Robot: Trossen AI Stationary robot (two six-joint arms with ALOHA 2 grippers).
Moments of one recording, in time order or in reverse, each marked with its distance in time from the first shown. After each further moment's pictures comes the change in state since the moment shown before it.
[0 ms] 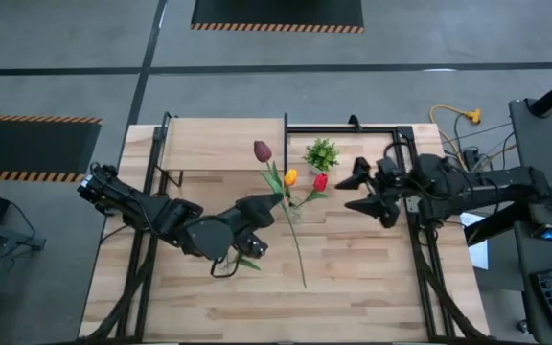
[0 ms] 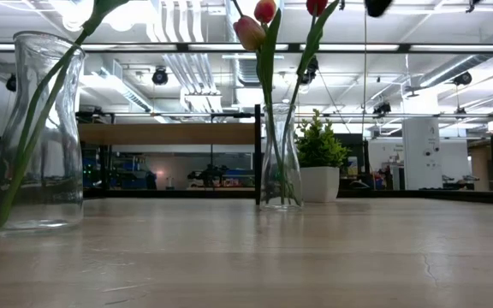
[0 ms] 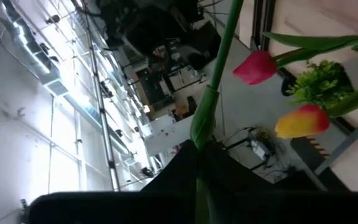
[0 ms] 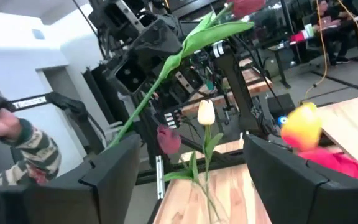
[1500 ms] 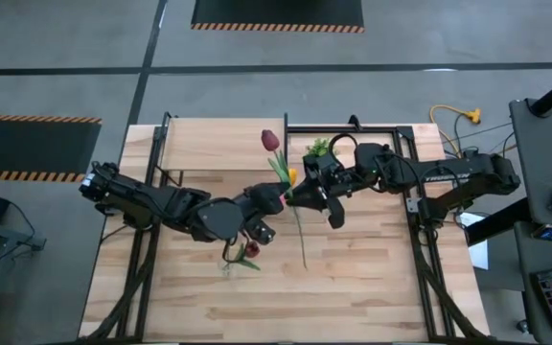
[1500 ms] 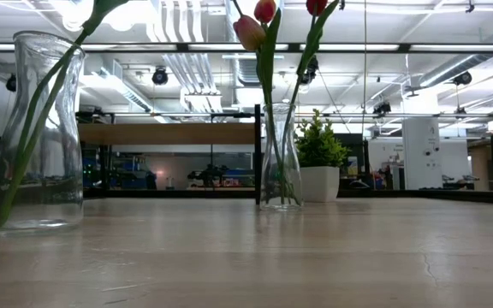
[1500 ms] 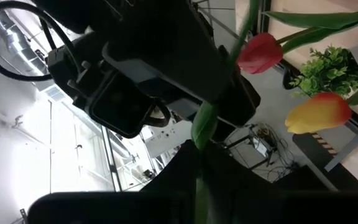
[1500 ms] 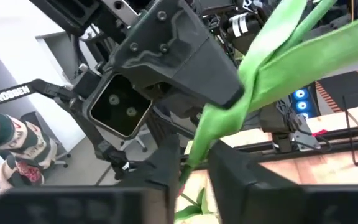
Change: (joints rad) left arm 0.085 0.000 -0.016 0.042 0.085 0.083; right arm -0.001 0.554 0.534 -0.123 -0.094 -0.014
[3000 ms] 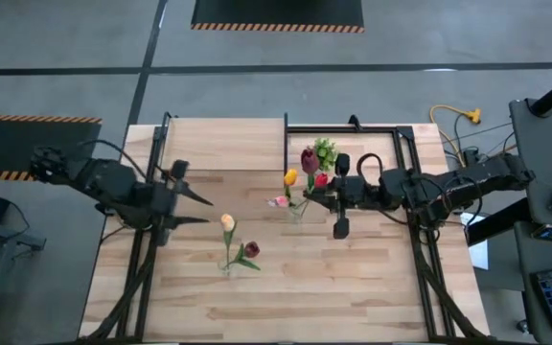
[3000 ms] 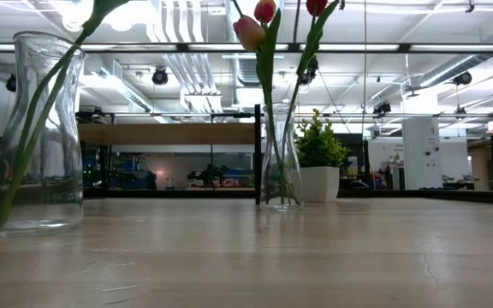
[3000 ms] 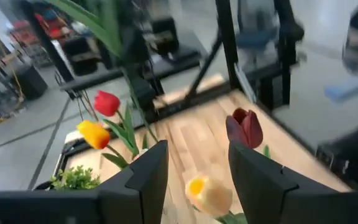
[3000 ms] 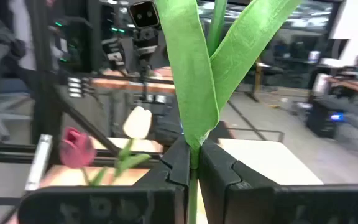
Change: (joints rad) left arm 0.001 -0.778 -0.640 -0.073 0.752 -1.463; right arm 0.204 -0.167 -0.182 0.023 0.578 -0.491
